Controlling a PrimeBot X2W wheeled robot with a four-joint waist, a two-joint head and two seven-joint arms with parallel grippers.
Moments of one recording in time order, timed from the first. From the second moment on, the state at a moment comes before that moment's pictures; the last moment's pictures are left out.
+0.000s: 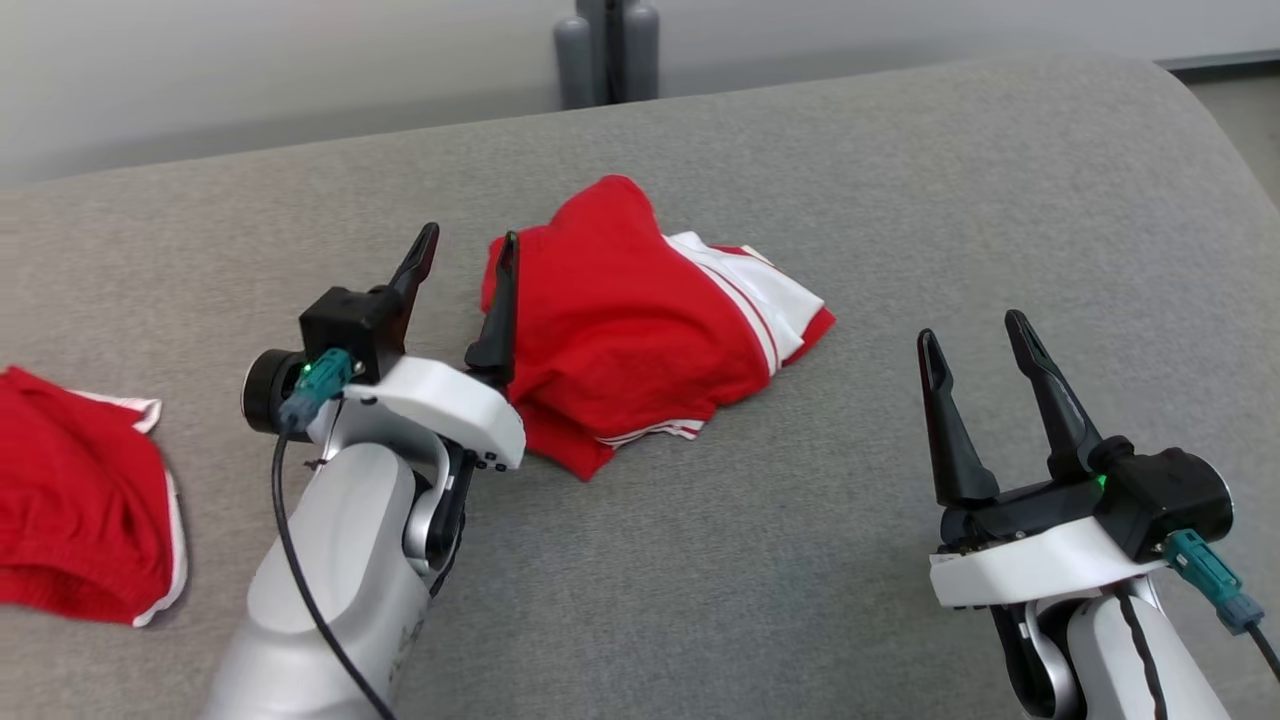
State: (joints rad) left arm -0.62 0.05 -0.36 0.63 -0.39 0.01 -0.26; right arm -0.21 -0.05 0.17 0.08 0.17 0.13 -0.26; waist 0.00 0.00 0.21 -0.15
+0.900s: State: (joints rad) left arm 0.00 0.05 -0.15 0.08 -0.25 0.10 -0.26; right arm -0.06 -0.05 0.14 0.12 0.16 0.13 -0.26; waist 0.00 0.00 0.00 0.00
